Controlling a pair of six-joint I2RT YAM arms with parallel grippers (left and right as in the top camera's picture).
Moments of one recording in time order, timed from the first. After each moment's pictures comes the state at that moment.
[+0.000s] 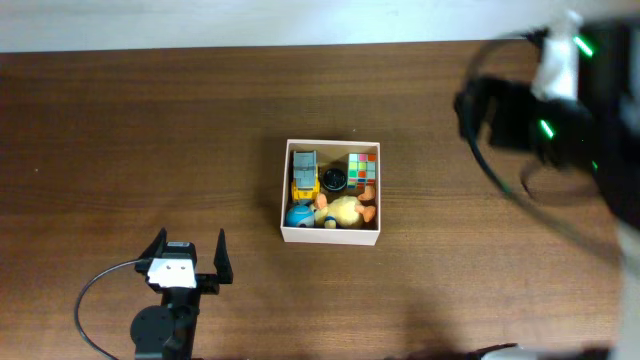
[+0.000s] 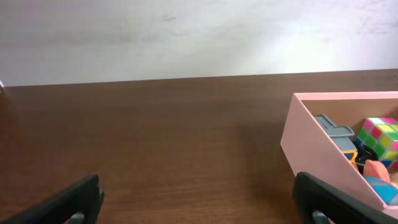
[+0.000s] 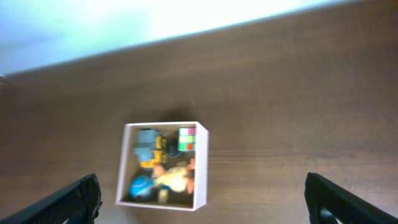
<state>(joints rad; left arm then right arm) -0.01 0.02 0.05 -0.16 0.03 0.02 0.18 1.51 2.33 -1.57 -0.05 0.34</state>
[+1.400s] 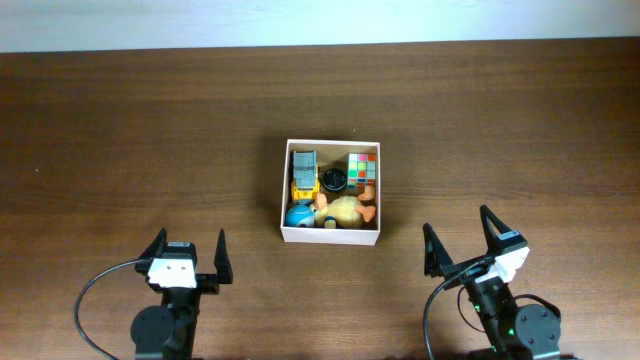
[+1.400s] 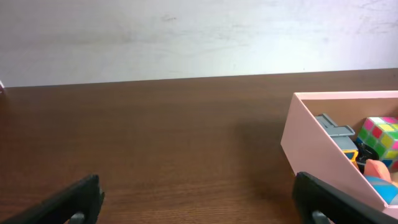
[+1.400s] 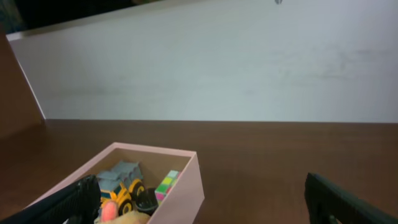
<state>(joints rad) -0.01 0.01 0.05 -0.16 0.03 0.02 0.13 0.03 0.10 -0.02 -0.18 0.15</state>
